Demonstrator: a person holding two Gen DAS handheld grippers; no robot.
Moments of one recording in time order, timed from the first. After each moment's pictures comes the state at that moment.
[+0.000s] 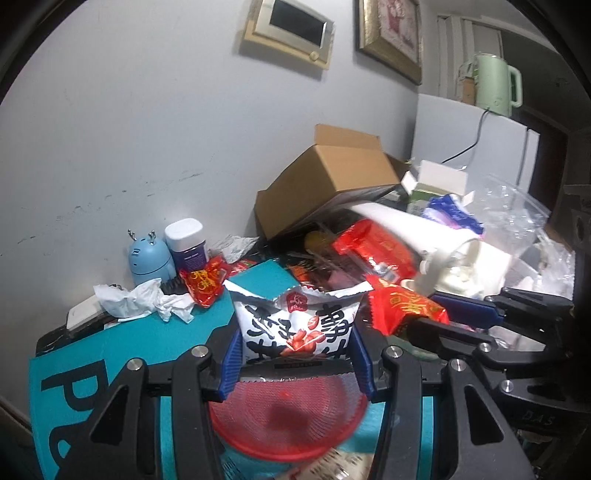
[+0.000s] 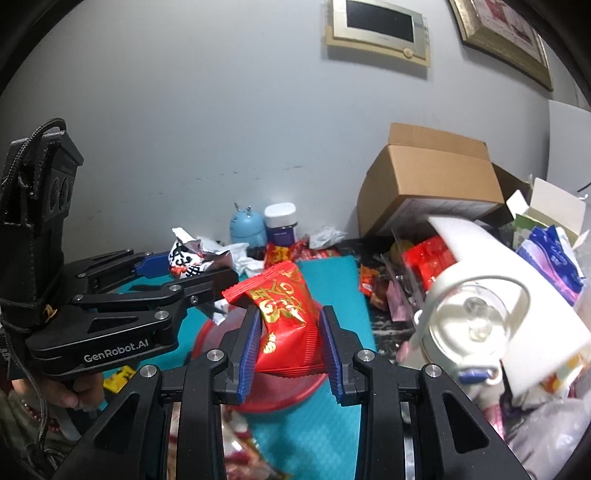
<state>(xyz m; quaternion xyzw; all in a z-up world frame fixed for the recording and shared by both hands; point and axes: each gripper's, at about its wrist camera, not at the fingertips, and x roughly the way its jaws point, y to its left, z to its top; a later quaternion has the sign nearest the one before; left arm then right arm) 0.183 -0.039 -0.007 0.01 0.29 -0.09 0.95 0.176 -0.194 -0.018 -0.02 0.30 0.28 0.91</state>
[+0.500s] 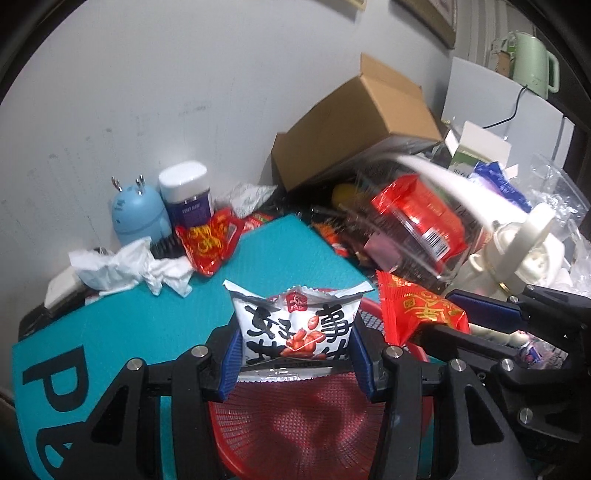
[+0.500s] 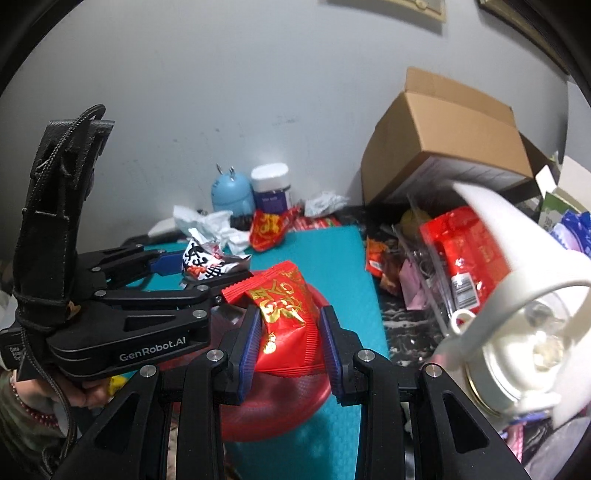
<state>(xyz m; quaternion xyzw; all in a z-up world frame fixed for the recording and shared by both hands) 0.250 -0.021 -0.067 -0.01 0.38 -0.07 0.92 0.226 -0.162 -0.059 -0.04 0.36 0.27 0.89</state>
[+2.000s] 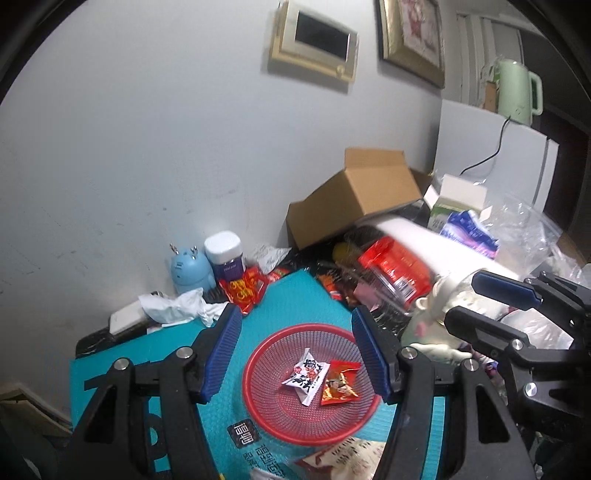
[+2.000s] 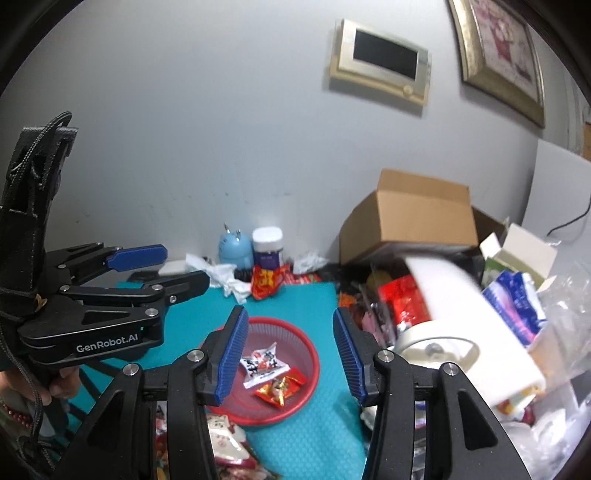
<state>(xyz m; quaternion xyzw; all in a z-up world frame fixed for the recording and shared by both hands) 0.162 -0.028 0.061 0.02 0.30 -0.04 0.95 0.155 -0.184 0.053 -0.06 0.27 0.24 0.93</state>
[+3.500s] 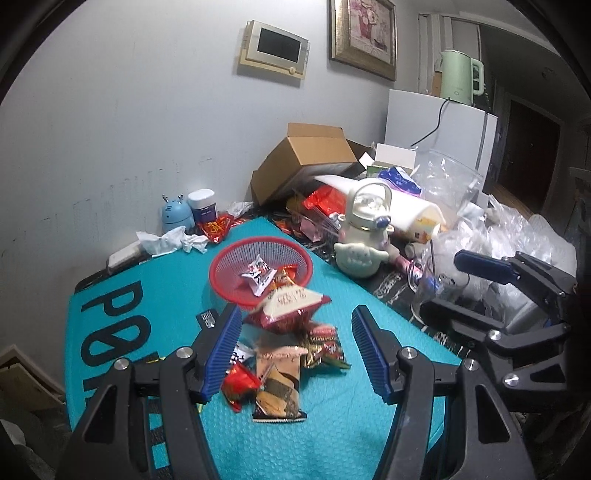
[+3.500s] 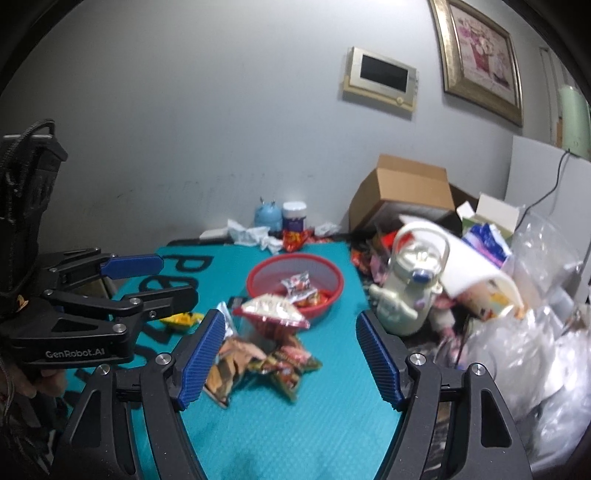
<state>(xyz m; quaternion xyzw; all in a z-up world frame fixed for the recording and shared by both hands) -0.029 -0.057 0.026 0.01 0.31 -0.09 0.95 -0.022 -0.215 0.021 -0.06 0.26 0.25 0.93</state>
